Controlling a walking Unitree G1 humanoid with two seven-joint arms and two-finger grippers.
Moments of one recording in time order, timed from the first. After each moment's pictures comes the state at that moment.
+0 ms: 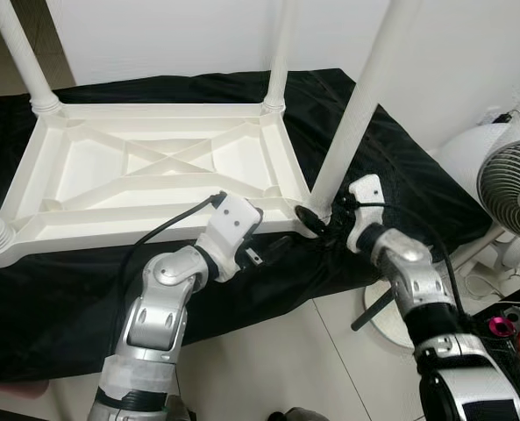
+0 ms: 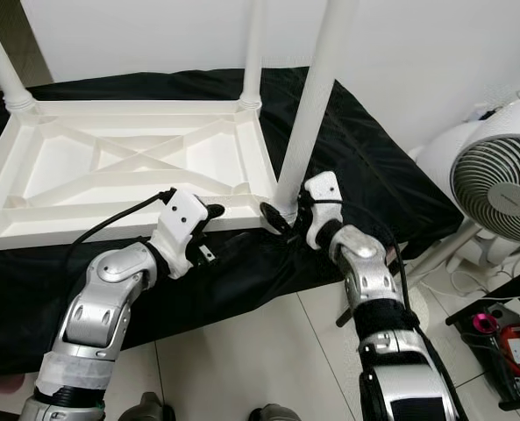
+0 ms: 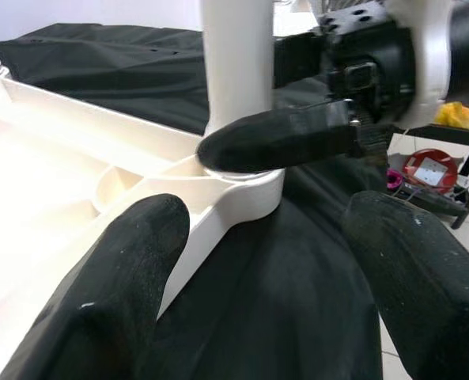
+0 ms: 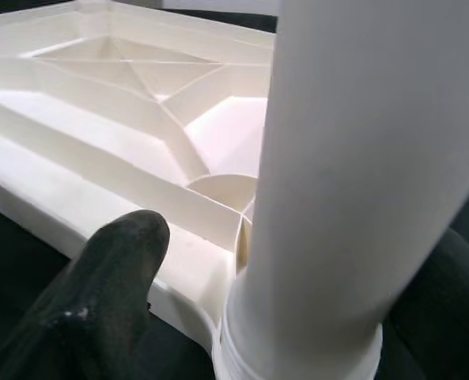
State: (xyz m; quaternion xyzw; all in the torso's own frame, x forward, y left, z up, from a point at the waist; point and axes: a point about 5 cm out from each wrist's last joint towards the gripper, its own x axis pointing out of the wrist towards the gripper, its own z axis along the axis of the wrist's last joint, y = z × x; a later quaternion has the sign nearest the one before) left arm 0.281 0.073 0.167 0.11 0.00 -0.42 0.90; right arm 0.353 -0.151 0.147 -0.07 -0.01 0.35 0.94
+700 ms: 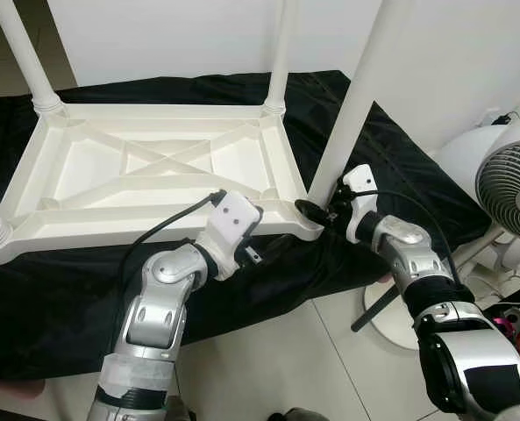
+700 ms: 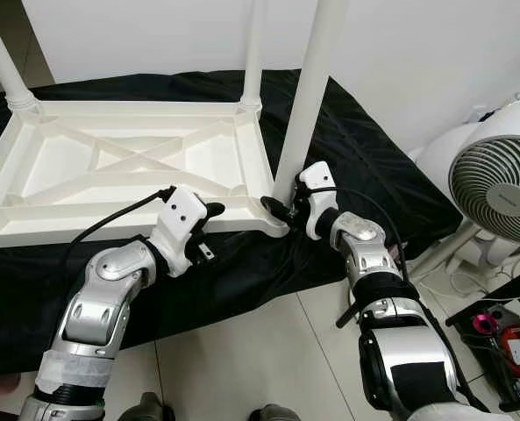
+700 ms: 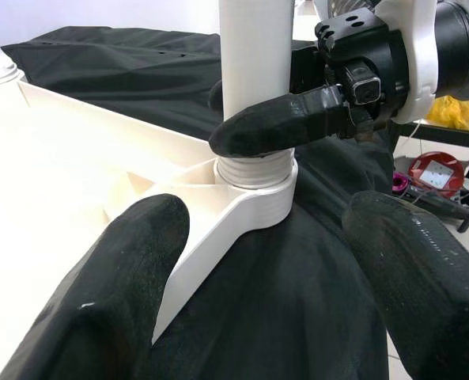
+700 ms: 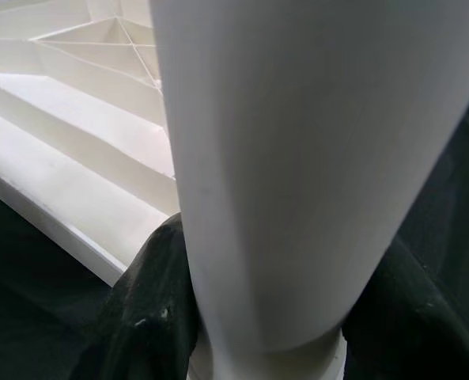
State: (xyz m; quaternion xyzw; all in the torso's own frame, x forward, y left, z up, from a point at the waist) left arm 0.282 0.074 0.168 0.11 -0.01 -0.41 0.90; right arm 0.364 -0.158 0.143 -0.08 0.01 0.36 0.93
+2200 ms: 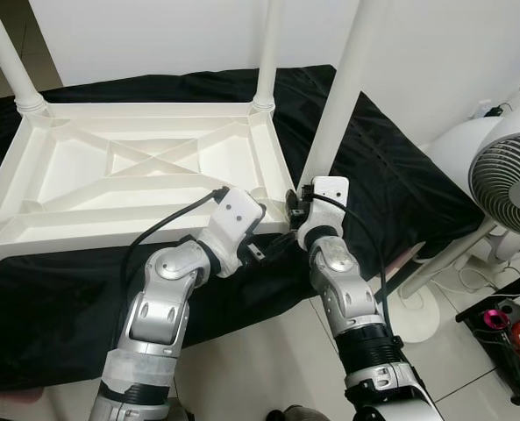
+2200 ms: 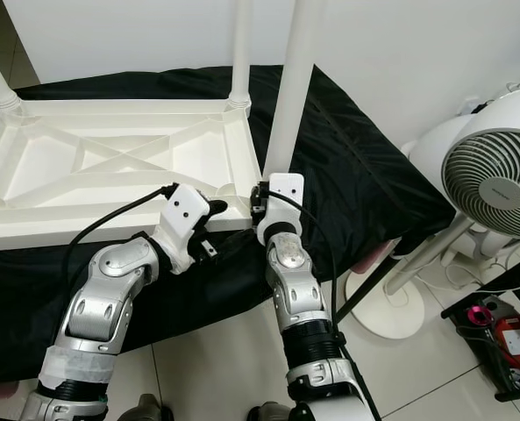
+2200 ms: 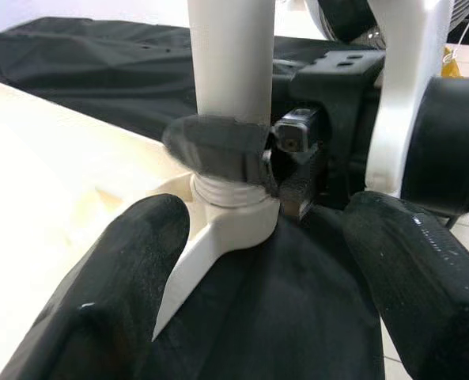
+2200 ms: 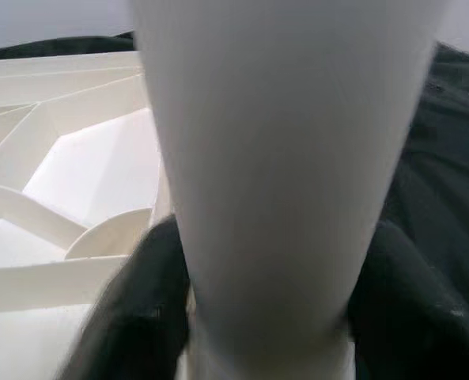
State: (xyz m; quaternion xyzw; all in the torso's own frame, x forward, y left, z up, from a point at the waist) left arm 0.283 0.070 0.168 0.10 0.00 -0.42 0.90; right arm 0.327 -0.083 0.145 0.05 0.00 0.04 1.00
